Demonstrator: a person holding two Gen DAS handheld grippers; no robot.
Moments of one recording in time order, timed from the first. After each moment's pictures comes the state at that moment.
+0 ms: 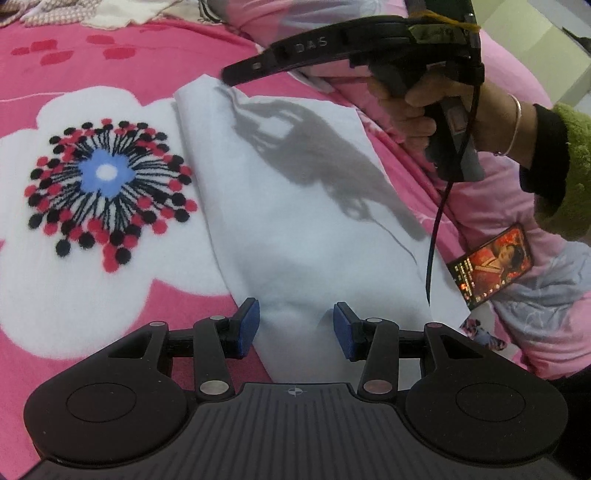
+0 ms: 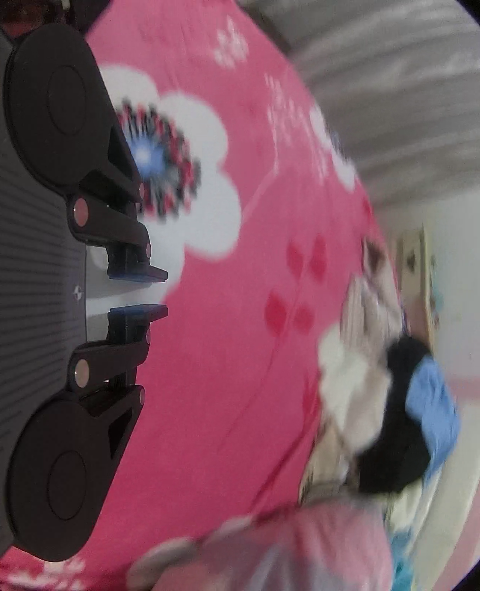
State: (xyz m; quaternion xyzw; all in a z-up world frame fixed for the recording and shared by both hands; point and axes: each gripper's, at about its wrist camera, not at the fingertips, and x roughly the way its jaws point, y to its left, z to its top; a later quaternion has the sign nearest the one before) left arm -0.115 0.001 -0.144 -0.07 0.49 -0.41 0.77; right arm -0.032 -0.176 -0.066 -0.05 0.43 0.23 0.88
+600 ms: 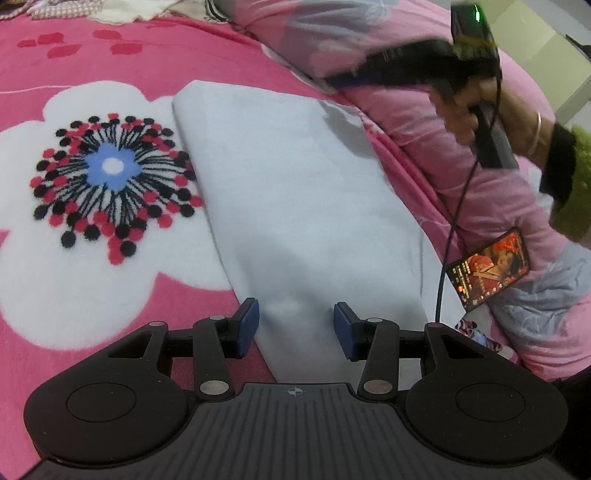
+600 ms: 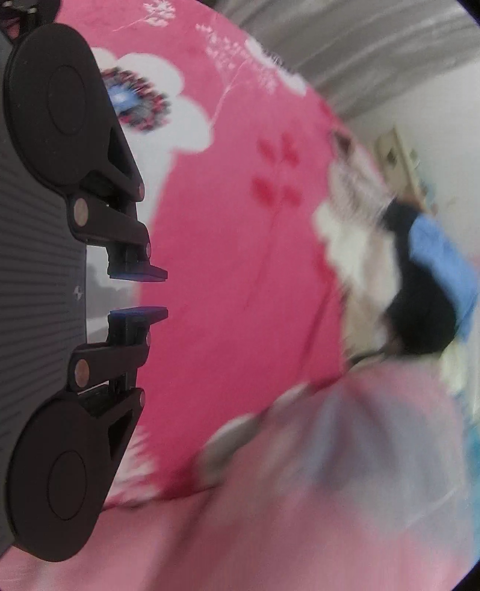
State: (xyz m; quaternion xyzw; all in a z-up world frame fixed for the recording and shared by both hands) left arm -0.115 0.006 -0.143 -0.07 0.49 -0.40 0.77; right arm -0.032 -0.306 -0.048 0.08 0.48 0.06 0.87
